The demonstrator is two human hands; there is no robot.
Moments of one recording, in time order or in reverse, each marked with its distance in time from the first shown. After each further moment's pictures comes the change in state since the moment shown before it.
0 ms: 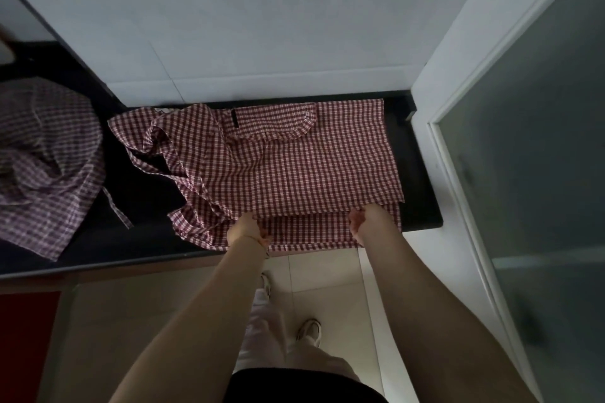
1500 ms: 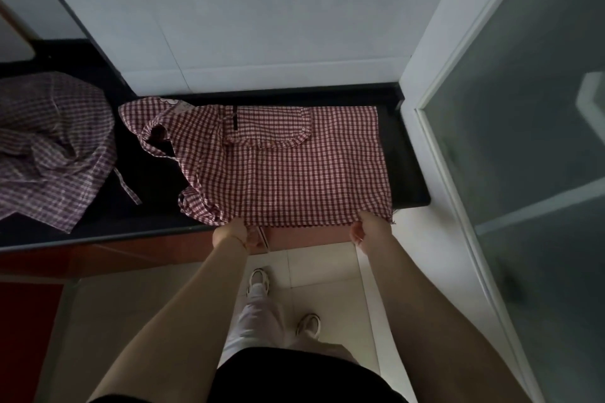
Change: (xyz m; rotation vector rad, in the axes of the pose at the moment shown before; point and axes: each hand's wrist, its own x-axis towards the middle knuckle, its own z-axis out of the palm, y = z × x) left_hand -0.043 -0.023 -0.067 0.297 0.055 0.151; right_hand 0.048 0.023 -0.059 -0.653 -0.950 -0.020
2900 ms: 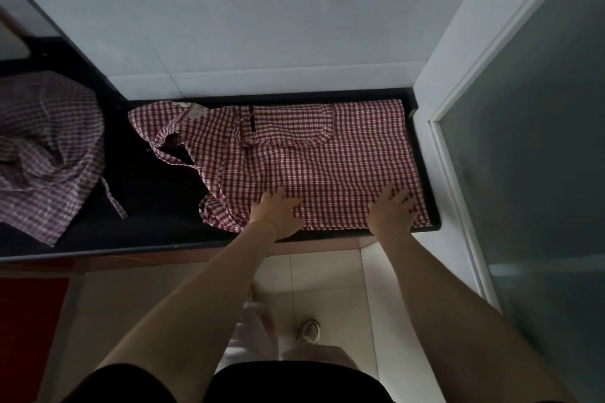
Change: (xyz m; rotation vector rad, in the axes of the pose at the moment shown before) left_hand 0.002 0.046 0.110 1.699 -0.292 0.767; right_hand 0.004 -0.060 -0.018 -1.599 1.040 0.094
